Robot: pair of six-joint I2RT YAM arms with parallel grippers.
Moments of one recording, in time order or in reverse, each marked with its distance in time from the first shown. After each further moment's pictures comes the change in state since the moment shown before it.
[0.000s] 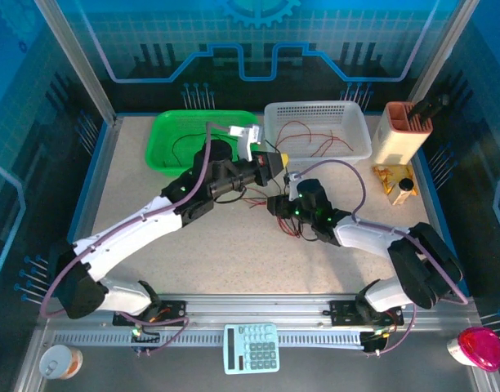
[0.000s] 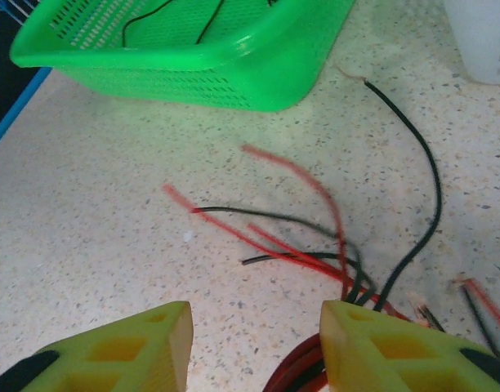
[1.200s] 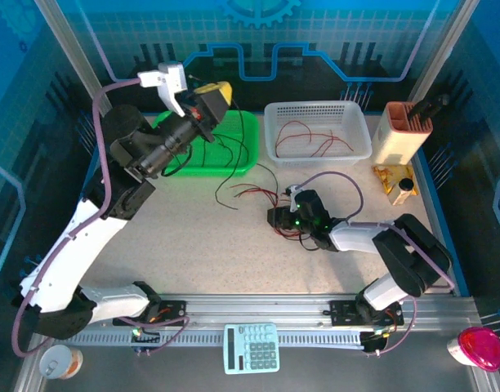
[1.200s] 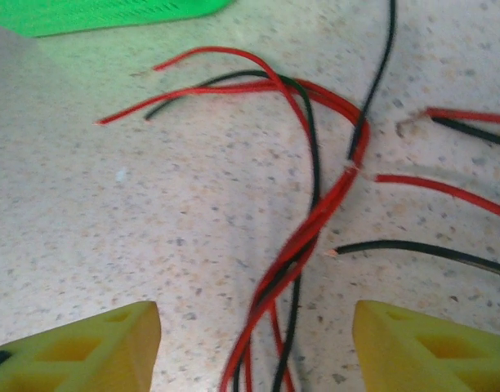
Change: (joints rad) left arm 0.165 -0.147 0.406 -0.214 -0.135 0.246; right arm 0.011 0.068 -0.093 0.057 0.011 0.075
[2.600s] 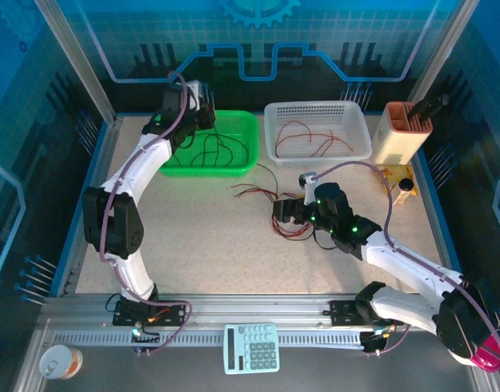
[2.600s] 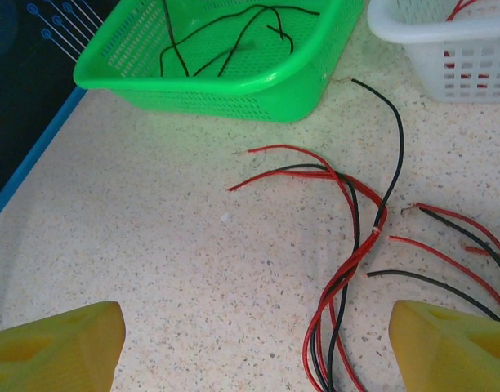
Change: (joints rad) left arm 0.421 0.608 -0.020 -0.168 0.055 0.103; right arm 0.015 -0.445 0.100 -0.425 0.019 -0.049
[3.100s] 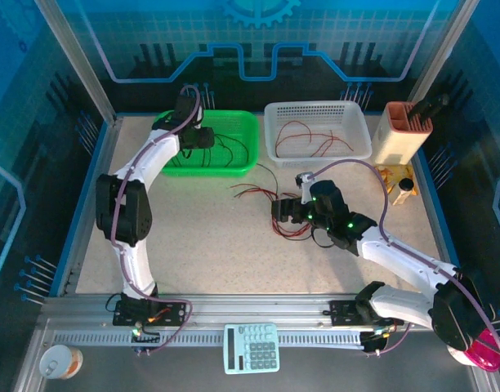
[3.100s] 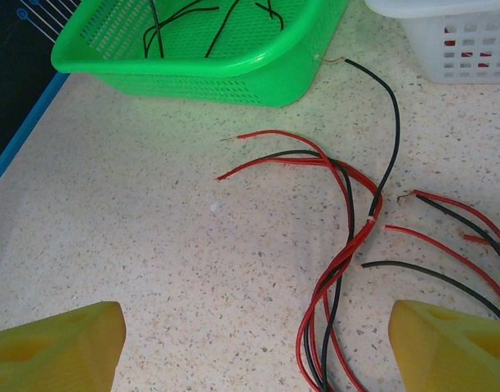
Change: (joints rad) left arm 0.000 0.141 0.106 -0.310 -0.183 0.097; right arm 0.000 0.047 0.027 -0.025 0.004 0.000
